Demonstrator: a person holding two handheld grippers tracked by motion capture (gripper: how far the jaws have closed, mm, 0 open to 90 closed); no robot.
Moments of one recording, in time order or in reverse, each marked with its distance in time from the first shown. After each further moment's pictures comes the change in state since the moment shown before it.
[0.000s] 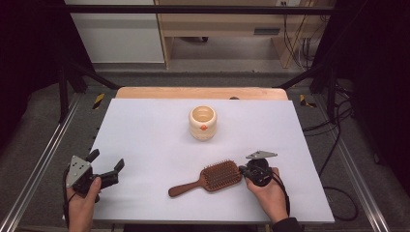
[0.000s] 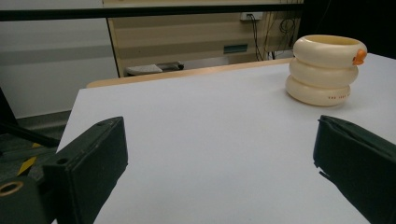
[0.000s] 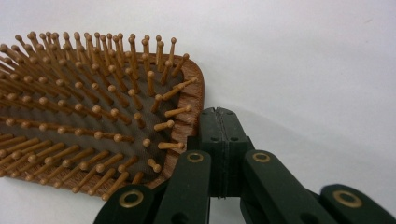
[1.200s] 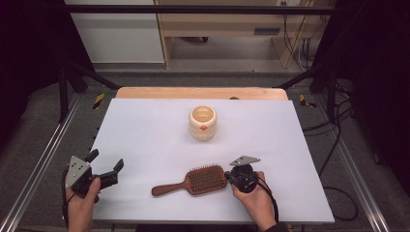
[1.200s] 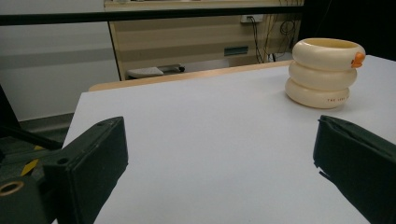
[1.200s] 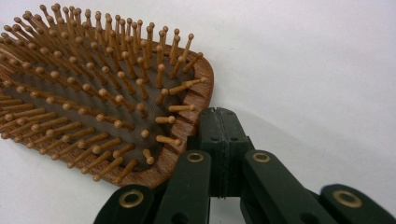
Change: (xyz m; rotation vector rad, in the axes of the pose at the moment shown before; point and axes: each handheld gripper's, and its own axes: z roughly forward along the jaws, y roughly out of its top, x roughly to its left) left arm -0.001 0.002 -0.003 -0.012 0.006 0.007; right arm 0.046 0.002 0.008 0.016 0.038 -0.075
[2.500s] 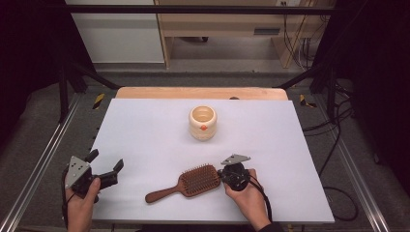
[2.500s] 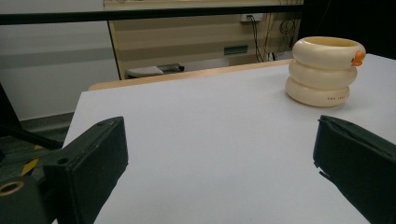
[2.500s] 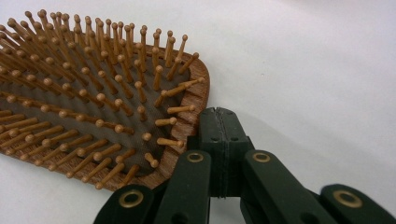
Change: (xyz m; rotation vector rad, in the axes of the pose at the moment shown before) left arm 0.001 -0.001 0.000 0.004 -0.002 0.001; right arm 0.014 0.011 0.014 -0.011 0.012 -0.054
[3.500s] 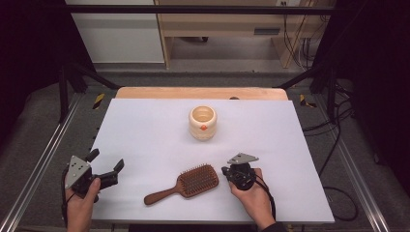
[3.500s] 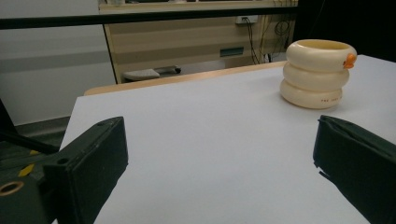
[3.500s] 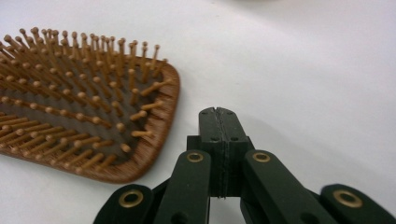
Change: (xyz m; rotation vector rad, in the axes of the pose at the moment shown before) left arm -0.002 0.004 -0.002 -0.012 -0.020 0.005; right arm -0.013 -0.004 -0.012 -0.070 -0.006 0.005
